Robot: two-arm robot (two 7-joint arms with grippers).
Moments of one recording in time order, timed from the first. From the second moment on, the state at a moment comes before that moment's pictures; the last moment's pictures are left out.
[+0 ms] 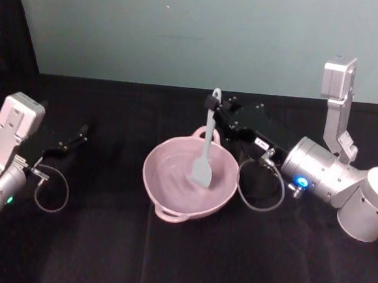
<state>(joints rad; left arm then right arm) -0.20 0.60 0.45 -1.41 -0.25 -0.12 0.03 0.40 0.39 -0.47 -1.39 0.63 -0.01 0.57</state>
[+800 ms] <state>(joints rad) -0.20 0.60 0.45 -1.41 -0.25 -0.12 0.03 0.50 0.29 -0.55 -1.27 0.61 -0.02 0.60</state>
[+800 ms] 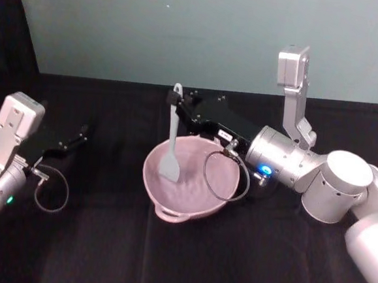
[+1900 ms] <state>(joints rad) -0.20 0.60 0.45 -1.41 -0.25 -0.12 0.03 0.37 0.39 -0.47 -1.43 0.60 0.00 0.54</state>
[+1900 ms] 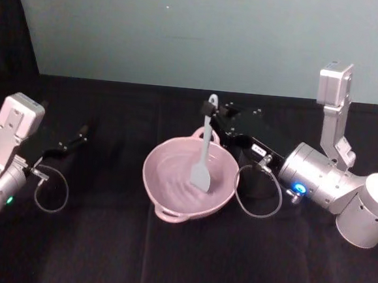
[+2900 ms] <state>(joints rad) -0.20 0.60 0.45 -1.41 -0.25 -0.12 0.03 0.53 0.27 -0.53 -1.21 0.59 -0.03 0.60</state>
